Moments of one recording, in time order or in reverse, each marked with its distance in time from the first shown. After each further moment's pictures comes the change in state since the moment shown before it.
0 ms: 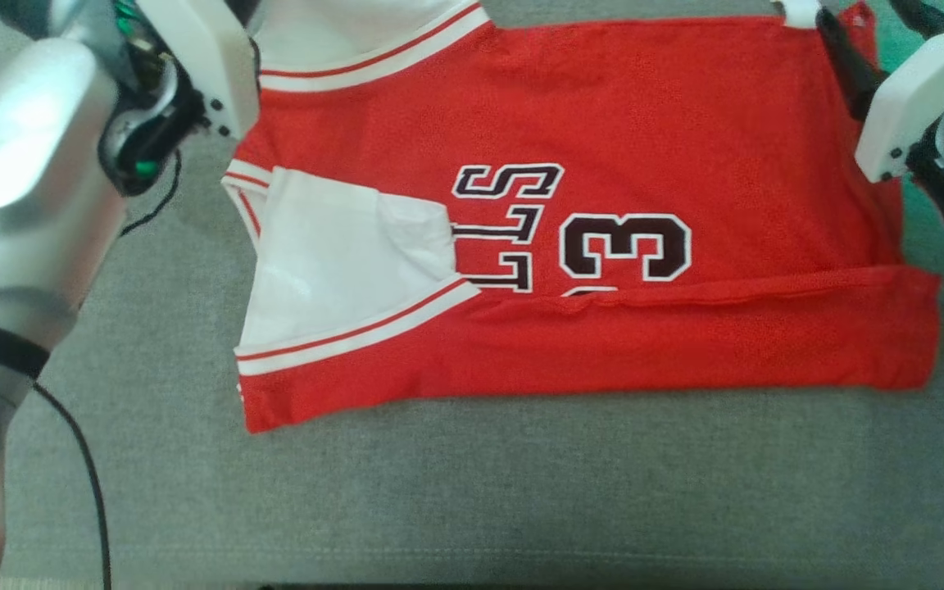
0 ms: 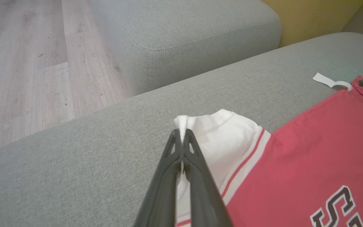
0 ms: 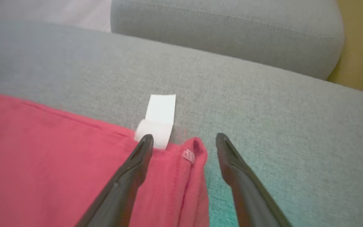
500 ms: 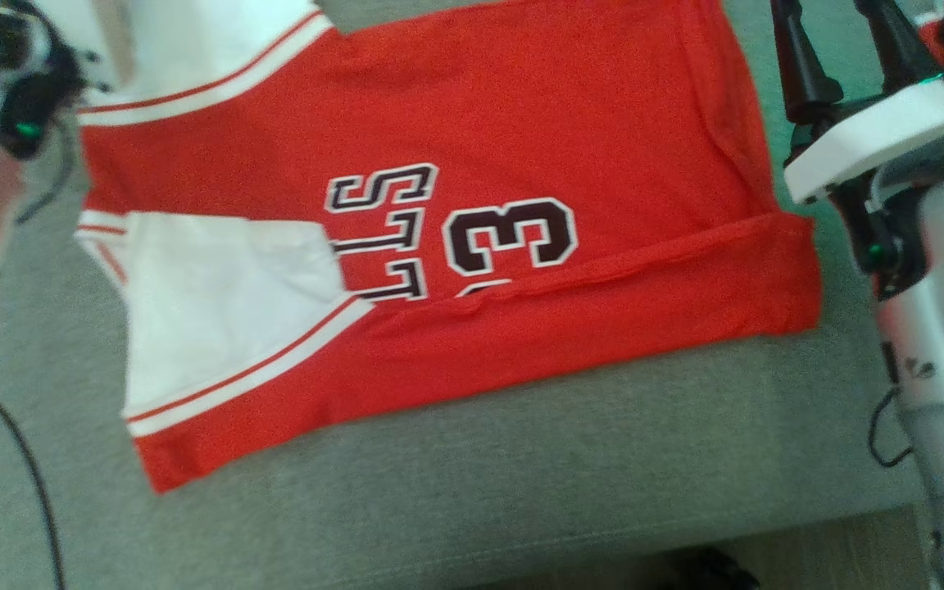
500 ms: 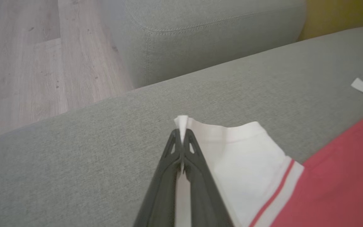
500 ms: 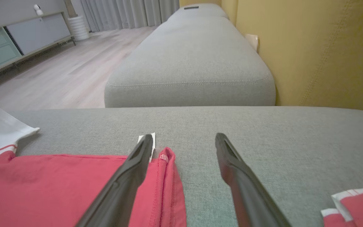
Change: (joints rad) left arm -0.033 0.039 0.153 0.170 0.061 0.000 0.126; right arm 0.178 0.213 -0.217 -0.240 -0.093 0.000 -0.254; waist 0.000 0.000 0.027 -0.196
